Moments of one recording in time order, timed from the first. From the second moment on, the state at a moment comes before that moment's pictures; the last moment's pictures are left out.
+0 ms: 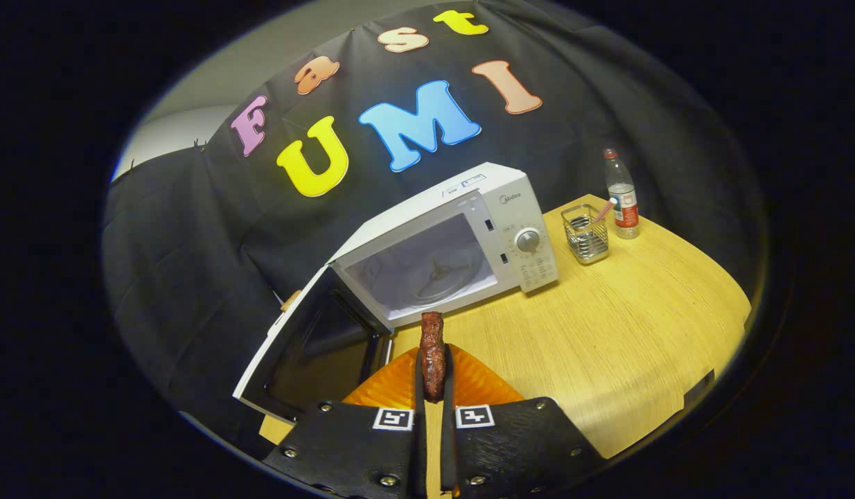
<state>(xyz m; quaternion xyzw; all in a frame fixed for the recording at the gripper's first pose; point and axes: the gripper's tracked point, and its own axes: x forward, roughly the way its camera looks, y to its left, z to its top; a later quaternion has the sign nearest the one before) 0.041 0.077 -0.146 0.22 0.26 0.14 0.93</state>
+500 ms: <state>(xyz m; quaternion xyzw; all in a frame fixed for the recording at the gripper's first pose) 0.138 0.140 -0.127 0.21 0.22 0.20 0.93</state>
